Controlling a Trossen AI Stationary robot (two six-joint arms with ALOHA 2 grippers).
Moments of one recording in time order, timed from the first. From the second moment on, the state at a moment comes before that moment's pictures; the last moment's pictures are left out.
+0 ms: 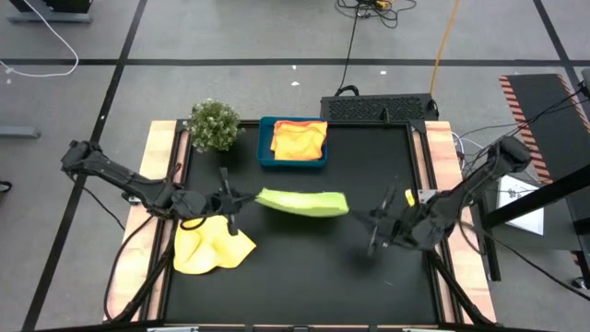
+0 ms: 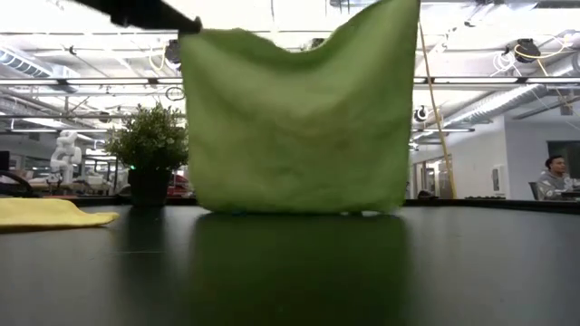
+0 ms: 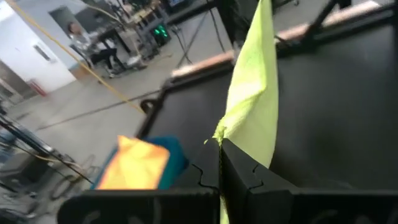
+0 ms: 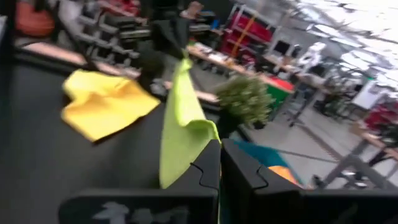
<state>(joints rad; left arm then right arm) -0.38 0.97 0.60 0.07 -0.64 0.24 0.70 1.08 0.57 0.33 1.04 -0.24</state>
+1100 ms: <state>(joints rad) -0.66 1.26 0.32 0.50 -0.52 0.16 0.86 1.57 0.57 0.59 0.96 0.09</state>
